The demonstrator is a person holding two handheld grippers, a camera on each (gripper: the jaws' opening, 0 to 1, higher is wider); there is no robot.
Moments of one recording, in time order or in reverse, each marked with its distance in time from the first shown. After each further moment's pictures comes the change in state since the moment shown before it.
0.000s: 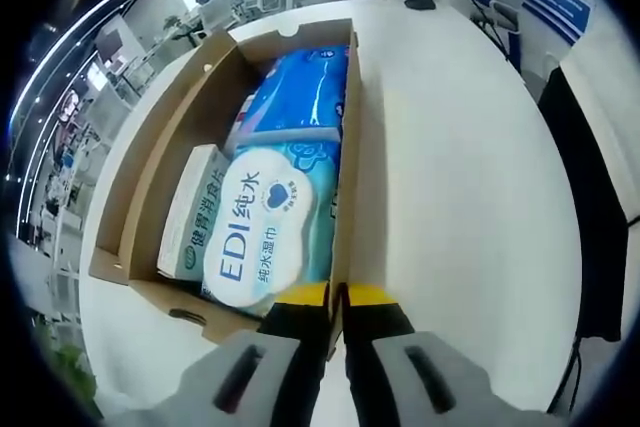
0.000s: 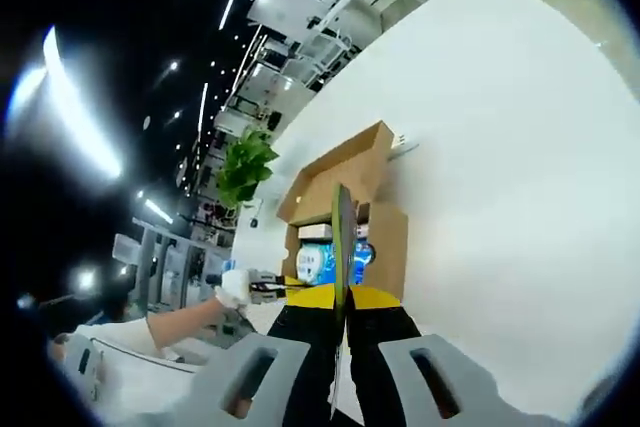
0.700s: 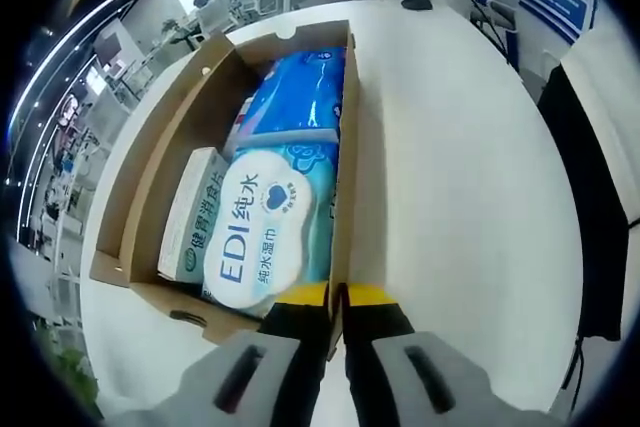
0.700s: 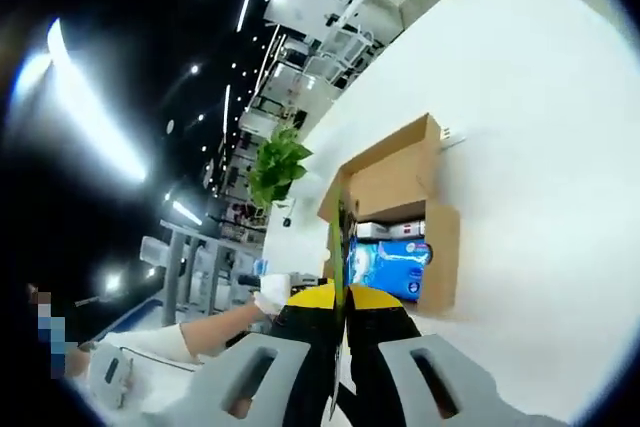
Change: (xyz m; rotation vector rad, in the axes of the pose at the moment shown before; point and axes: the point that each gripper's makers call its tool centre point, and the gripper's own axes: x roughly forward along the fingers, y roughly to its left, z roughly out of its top) left arm -0.001 -0.001 0.001 0.014 -0.010 0.002; right arm 0.006 0.031 0.021 0.041 0.013 0.145
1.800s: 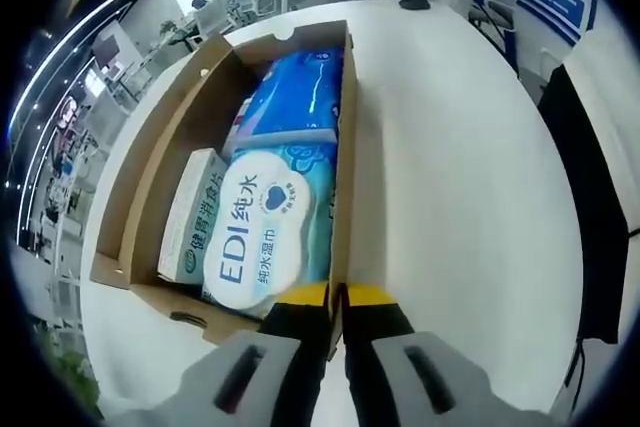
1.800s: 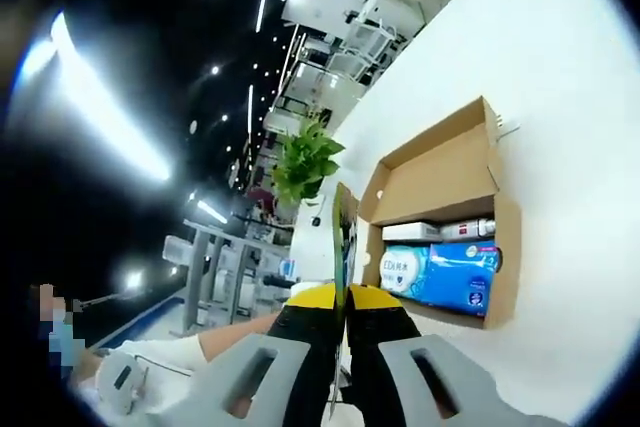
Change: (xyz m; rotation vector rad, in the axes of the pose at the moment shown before) left arm 0.000 0.000 0.000 0.008 -0.002 -0.004; right arm 0.058 0.047 -0.002 -0.001 0.008 0.121
